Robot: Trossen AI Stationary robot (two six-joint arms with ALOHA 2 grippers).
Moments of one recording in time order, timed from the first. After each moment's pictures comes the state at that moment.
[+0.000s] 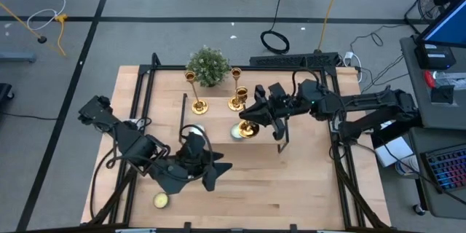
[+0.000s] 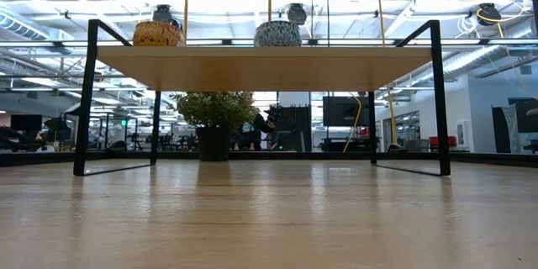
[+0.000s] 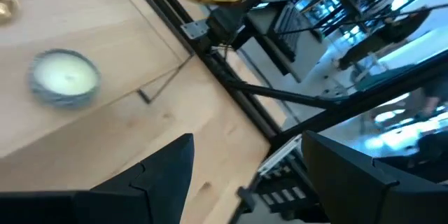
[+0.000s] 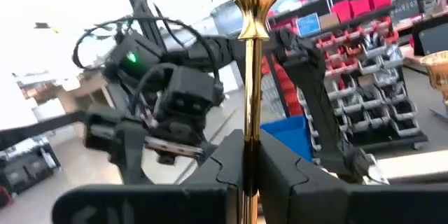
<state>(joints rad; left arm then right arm) -0.61 1.63 1.75 -0.69 -0.73 -1.23 0.01 1.32 1.10 0.44 -0.26 0.43</state>
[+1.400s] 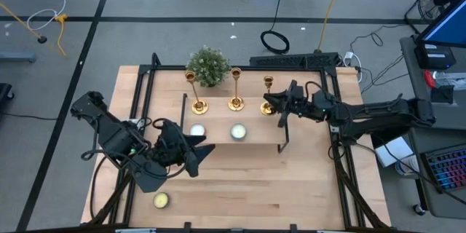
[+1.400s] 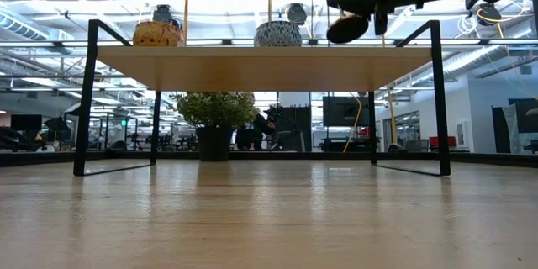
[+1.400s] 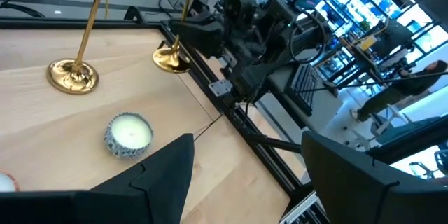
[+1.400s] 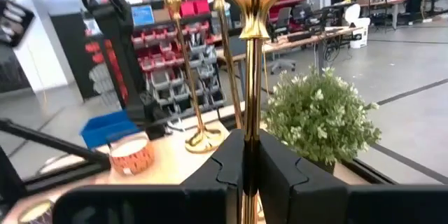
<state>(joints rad) -0.67 1.53 1.75 -0.84 -1.00 -1.28 -0.10 1.01 0.53 0.53 0.23 0.19</state>
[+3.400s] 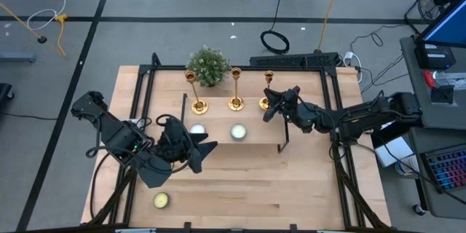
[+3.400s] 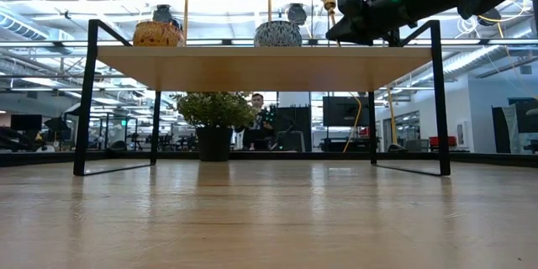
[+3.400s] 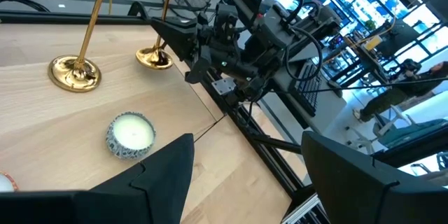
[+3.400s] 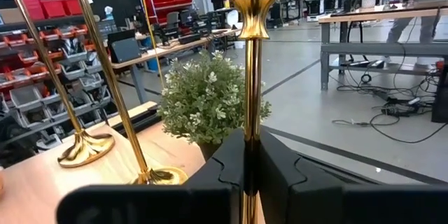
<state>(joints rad) -0.64 1.53 1.75 -0.84 -0.96 -1.29 0.02 1.24 0.53 0.68 0.79 0.23</state>
